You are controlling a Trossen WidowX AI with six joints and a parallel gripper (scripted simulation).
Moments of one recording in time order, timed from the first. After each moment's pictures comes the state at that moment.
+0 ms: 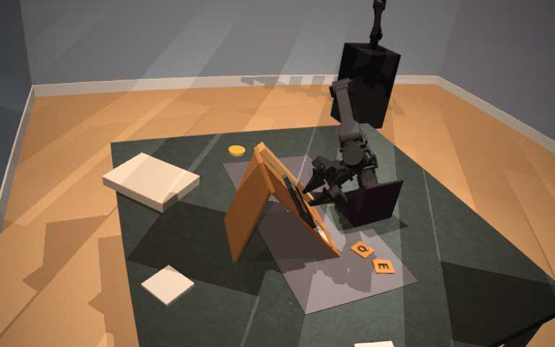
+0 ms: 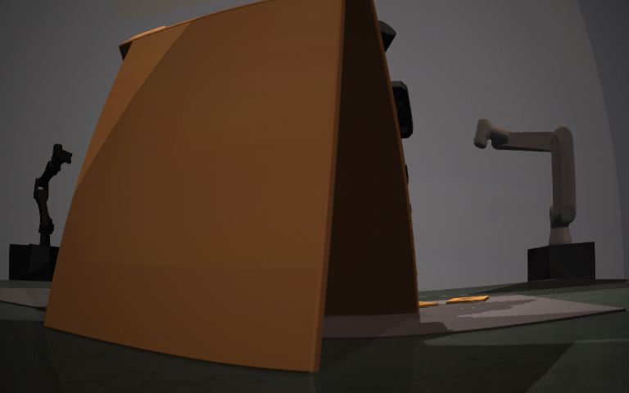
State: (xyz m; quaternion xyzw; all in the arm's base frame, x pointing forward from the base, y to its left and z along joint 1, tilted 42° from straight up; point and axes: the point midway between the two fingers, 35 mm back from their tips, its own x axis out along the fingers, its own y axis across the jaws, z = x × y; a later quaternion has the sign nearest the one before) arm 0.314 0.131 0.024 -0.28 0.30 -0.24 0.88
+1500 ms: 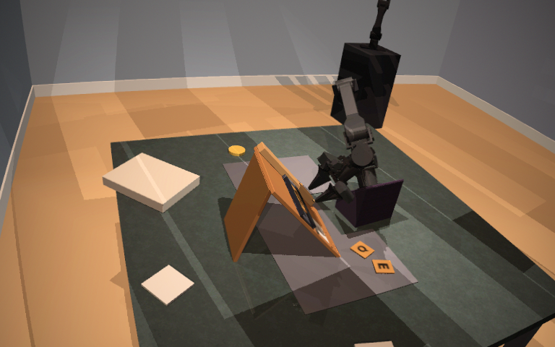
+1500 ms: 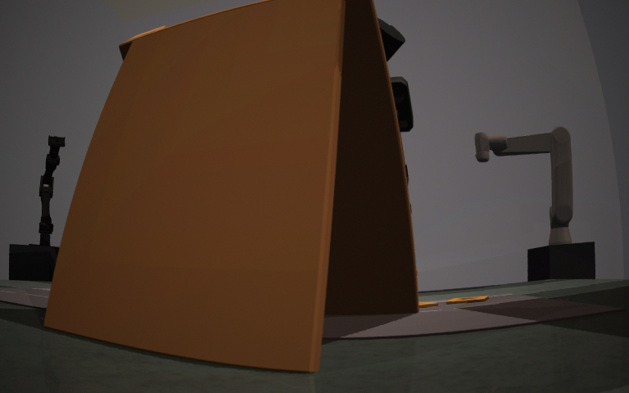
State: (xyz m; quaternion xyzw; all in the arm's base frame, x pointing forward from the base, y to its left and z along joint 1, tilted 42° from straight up) arm 0.299 0.142 0.030 -0.28 0.30 -0.24 0.88
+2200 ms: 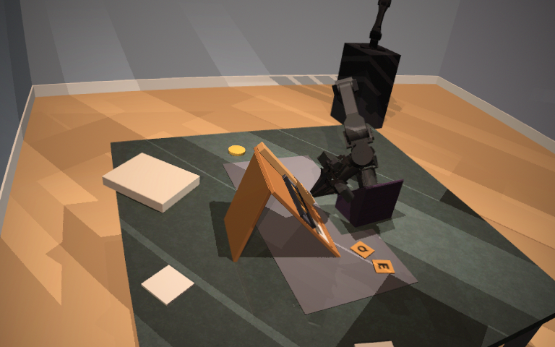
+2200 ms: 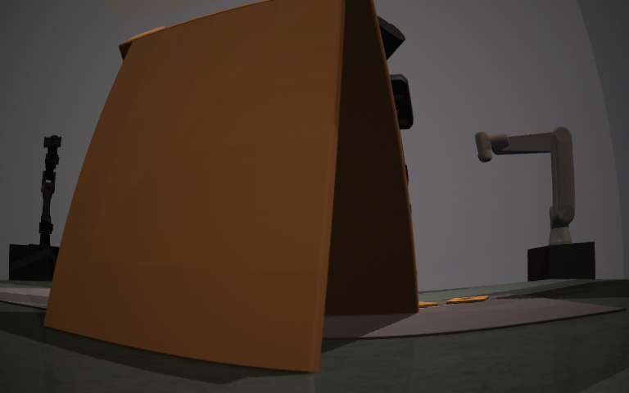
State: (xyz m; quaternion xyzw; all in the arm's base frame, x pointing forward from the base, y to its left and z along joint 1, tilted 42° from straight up) arm 0.300 0.144 0.032 -0.28 0.30 -0.24 0.88
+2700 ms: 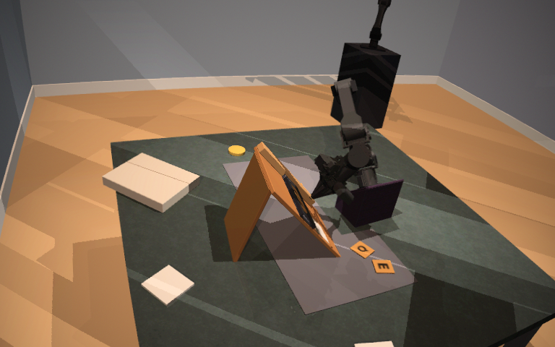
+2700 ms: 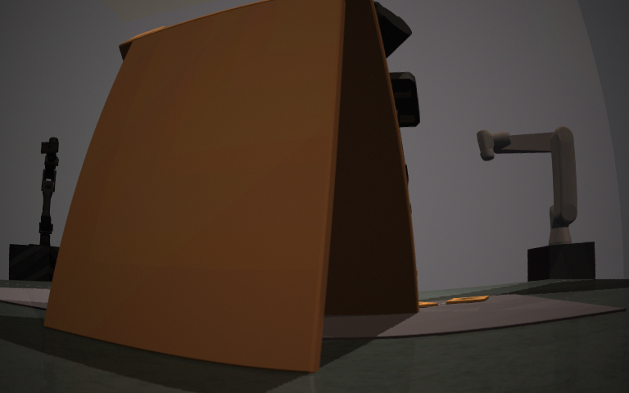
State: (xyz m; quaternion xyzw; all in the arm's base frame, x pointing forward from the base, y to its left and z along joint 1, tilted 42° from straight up) arm 0.307 0.149 0.026 -0.28 0.35 -0.24 0.86
